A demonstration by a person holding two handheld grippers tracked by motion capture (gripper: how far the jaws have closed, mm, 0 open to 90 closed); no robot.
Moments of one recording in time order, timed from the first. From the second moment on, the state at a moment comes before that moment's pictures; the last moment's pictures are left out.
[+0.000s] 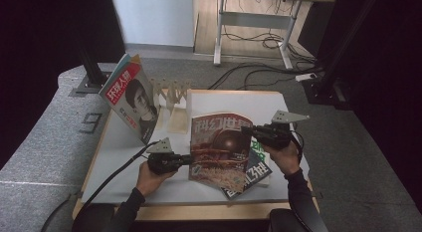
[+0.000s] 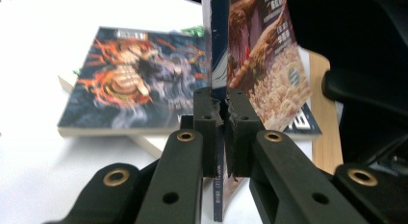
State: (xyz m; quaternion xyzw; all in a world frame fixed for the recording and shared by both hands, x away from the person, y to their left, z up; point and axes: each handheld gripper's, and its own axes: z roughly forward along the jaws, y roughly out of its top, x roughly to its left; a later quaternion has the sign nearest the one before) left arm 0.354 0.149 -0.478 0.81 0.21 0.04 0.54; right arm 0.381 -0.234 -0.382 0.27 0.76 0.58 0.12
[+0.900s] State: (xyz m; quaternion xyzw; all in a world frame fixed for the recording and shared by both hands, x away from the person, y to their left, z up) left arm 0.357 0.124 -0.449 0.82 0.18 0.09 0.53; right arm 0.370 -0.240 -0.364 0.25 0.74 0.60 0.18
